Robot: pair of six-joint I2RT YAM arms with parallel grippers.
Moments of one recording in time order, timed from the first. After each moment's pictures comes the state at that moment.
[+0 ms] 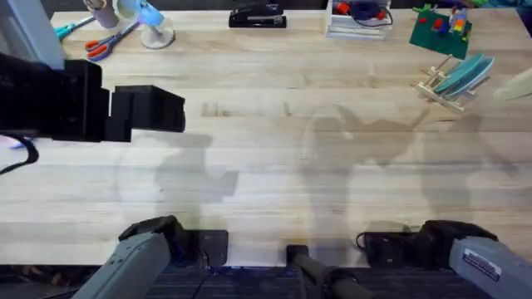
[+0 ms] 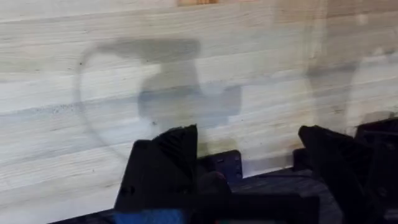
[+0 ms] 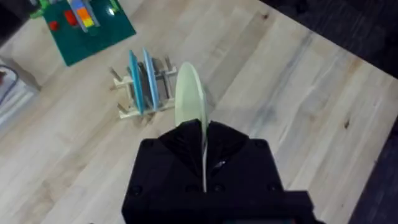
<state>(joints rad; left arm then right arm) 0.24 1.04 1.48 -1.69 0.32 0.26 -0.10 1.05 1.20 -1.06 0.66 0.64</state>
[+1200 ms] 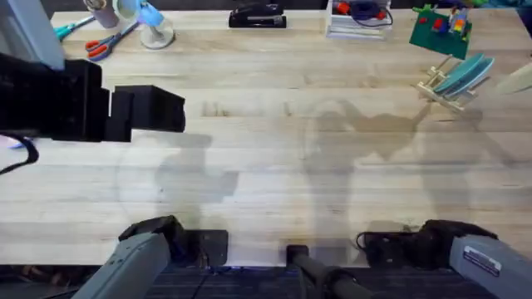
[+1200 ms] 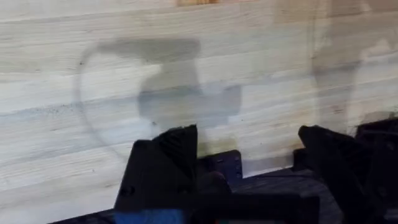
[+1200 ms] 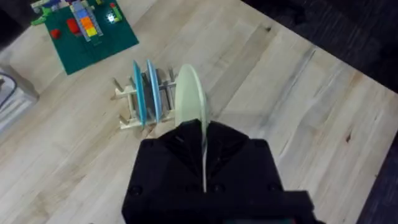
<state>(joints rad) 0.24 1.04 1.48 -1.69 0.32 0.26 -0.13 1.10 1.20 -0.98 0.67 0.58</state>
